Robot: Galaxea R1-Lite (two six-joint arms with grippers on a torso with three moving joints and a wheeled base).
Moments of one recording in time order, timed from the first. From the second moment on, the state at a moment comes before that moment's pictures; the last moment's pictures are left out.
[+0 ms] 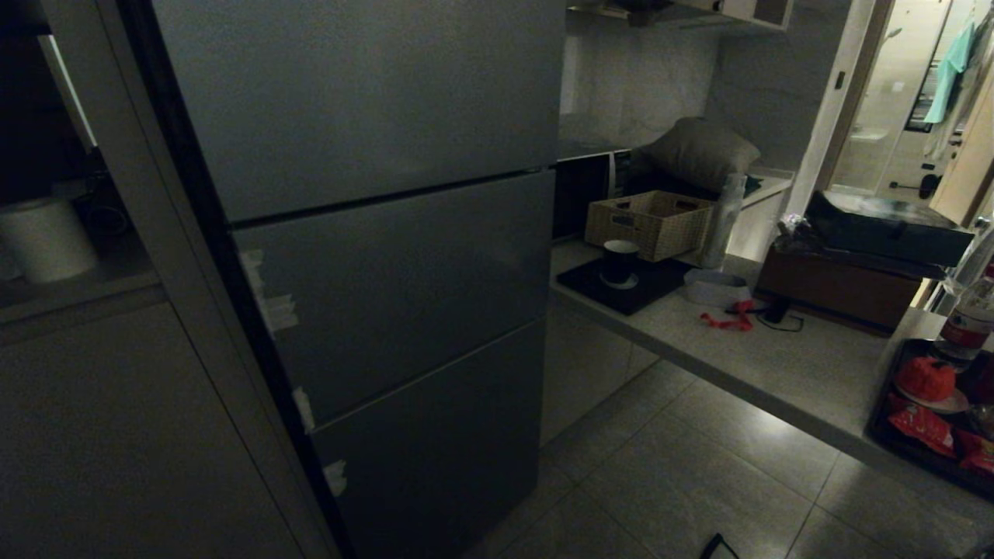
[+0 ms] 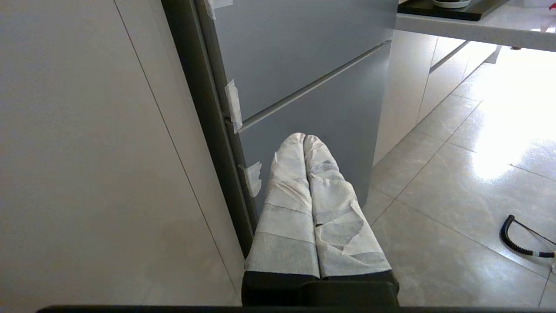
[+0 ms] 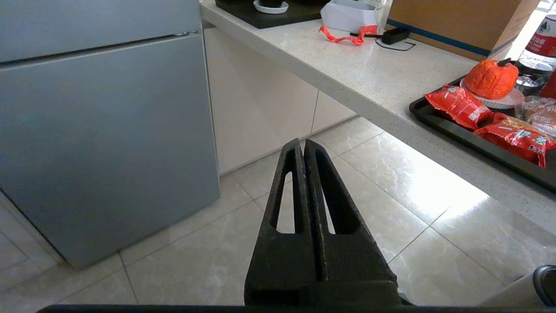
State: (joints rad) left arm 0.00 0.00 -0.01 0.02 -0.01 0.09; right arm 0.01 0.00 -0.03 0.07 0.03 -0.04
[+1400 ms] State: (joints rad) left arm 0.11 1.37 -0.49 -0.78 0.02 -0.48; right arm 0.01 0.00 -0.02 0.06 0.00 -0.01
